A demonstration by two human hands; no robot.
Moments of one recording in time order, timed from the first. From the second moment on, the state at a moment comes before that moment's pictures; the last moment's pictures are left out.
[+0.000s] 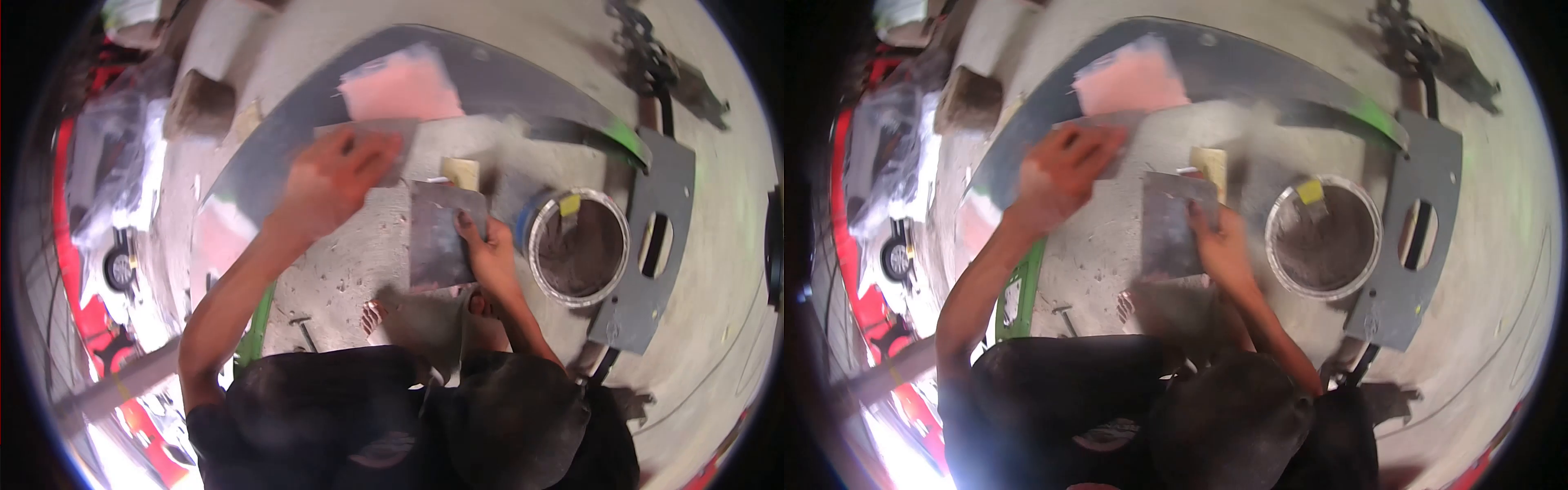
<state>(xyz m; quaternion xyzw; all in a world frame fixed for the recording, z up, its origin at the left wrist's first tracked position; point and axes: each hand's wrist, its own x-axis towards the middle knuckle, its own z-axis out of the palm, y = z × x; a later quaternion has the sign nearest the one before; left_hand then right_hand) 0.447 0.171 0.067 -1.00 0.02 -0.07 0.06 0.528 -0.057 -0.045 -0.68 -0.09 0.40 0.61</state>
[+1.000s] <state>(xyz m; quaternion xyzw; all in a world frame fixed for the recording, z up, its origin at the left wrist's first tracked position) 0.339 0.089 0.079 -0.67 -0.35 -0.37 -0.54 0.521 -0.035 0.018 -0.55 -0.02 0.29 0.78</state>
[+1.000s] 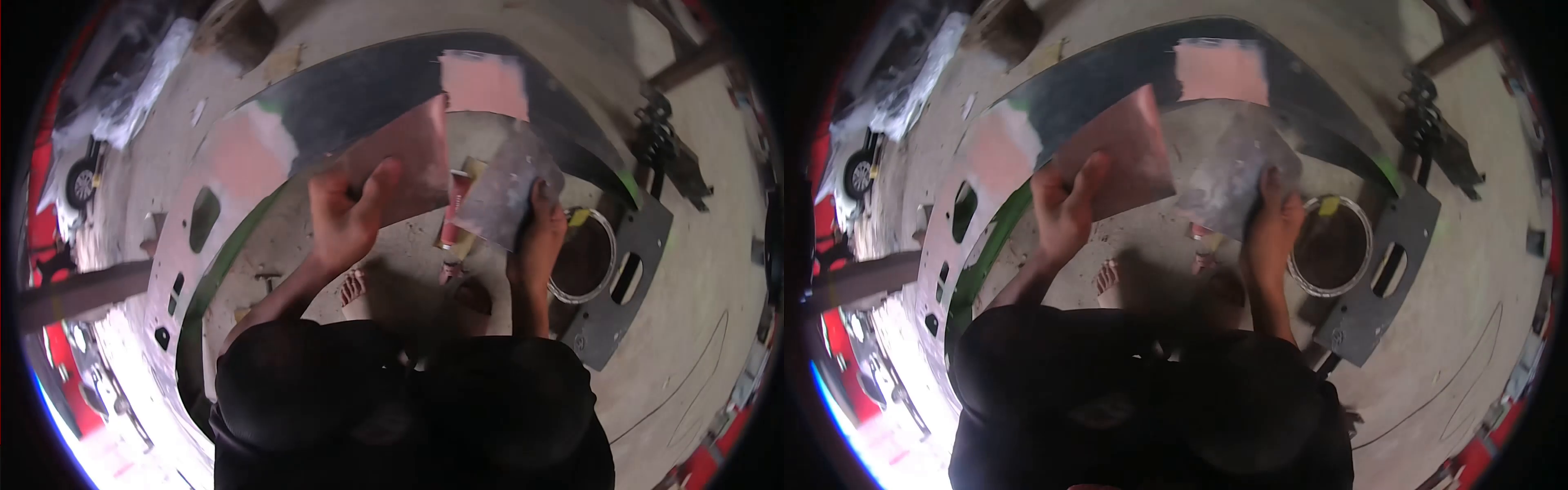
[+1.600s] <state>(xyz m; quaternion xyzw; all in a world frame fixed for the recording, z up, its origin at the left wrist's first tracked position) 0.349 0.049 0.081 -0.92 -0.11 -0.27 -0.25 0.520 -0.045 0.041 -0.47 -0.02 0.36 0.80</state>
